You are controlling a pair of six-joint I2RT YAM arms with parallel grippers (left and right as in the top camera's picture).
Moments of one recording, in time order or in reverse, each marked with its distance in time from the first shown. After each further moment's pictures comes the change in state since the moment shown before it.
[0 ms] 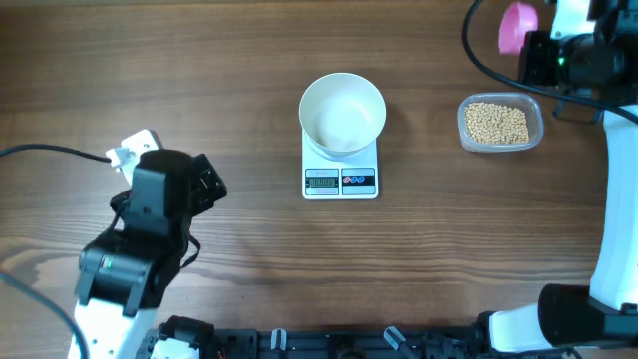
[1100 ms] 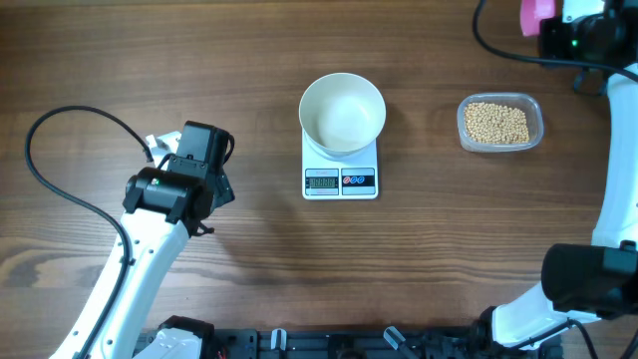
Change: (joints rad) left arm 0.004 0.320 0.000 -0.105 -0.059 0.000; right arm -0.130 0.148 -0.002 0.141 -0.002 -0.240
